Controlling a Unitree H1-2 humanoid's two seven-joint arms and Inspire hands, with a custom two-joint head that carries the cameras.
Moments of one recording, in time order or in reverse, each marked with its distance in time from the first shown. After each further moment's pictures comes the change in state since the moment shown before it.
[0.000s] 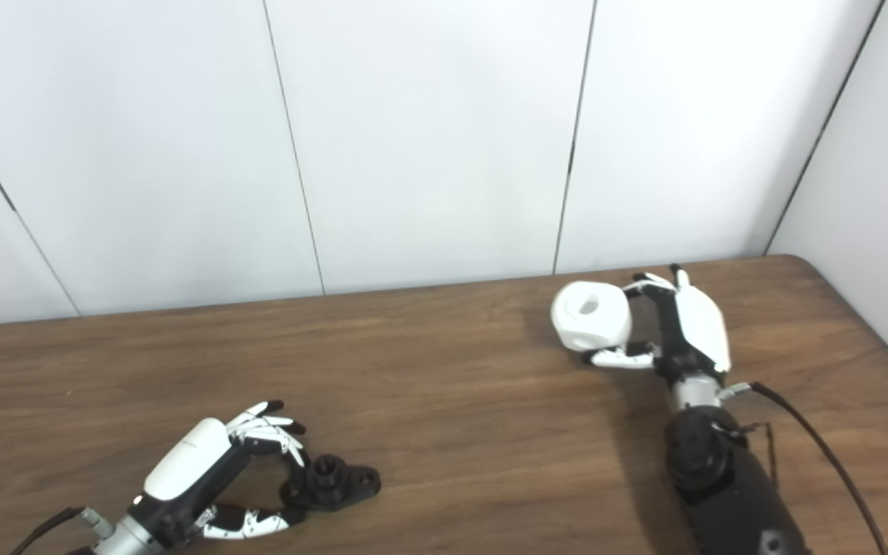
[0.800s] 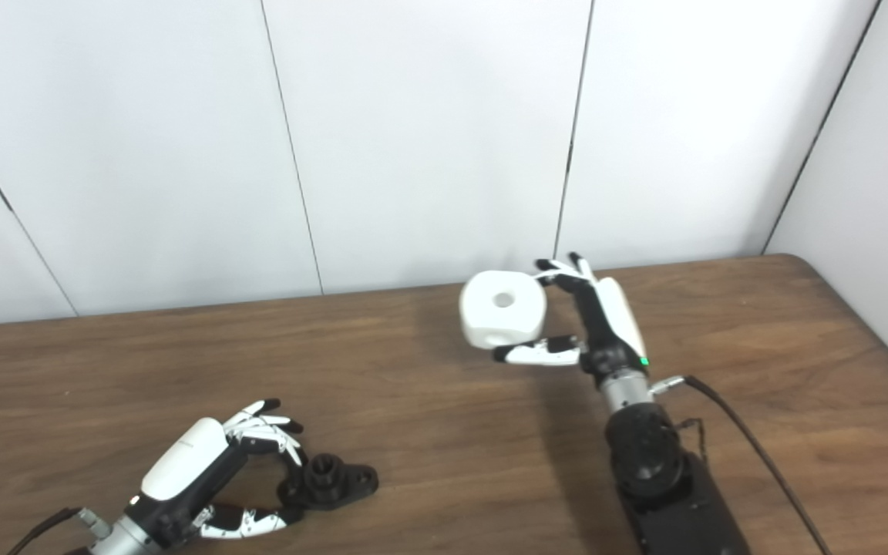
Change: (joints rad) left arm 0.000 0.004 -0.004 0.001 -0.004 0.000 0.001; right arm 0.042 0.125 0.062 -0.296 0.098 0.039 0.223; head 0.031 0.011
